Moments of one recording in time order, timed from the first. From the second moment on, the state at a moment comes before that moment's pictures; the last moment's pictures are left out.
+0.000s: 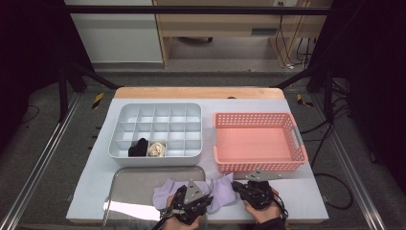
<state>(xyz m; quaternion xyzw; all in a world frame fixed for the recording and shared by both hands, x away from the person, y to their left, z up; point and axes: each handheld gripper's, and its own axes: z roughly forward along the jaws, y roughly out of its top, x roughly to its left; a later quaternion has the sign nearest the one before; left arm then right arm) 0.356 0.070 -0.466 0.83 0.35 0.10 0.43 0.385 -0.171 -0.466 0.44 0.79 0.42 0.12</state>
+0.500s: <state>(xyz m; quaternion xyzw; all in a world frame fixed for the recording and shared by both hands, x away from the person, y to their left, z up) 0.353 0.094 -0.461 0.82 0.35 0.10 0.44 0.375 -0.179 -0.460 0.44 0.77 0.44 0.14</state>
